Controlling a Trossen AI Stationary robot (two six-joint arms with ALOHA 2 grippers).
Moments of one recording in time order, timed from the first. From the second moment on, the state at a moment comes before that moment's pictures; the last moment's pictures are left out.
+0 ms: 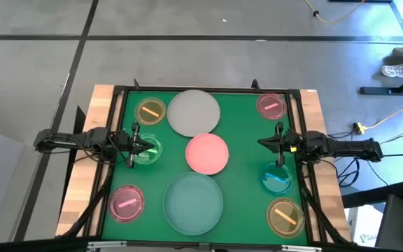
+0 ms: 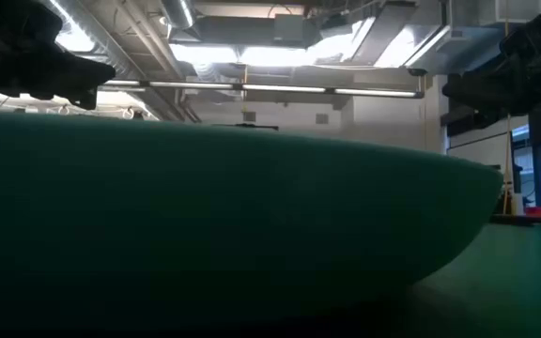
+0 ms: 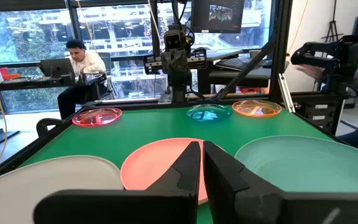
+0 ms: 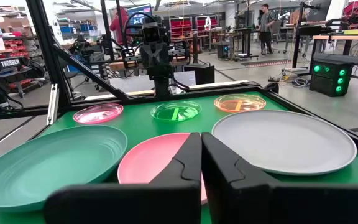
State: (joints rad) left arm -0.06 0.01 0.01 0.02 -0.06 0.03; right arm 0.05 0.03 0.01 0.03 0.11 0.07
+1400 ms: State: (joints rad) left arm -0.06 0.01 0.01 0.02 -0.06 0.03; right arm 0.05 0.03 0.01 0.12 0.15 0.13
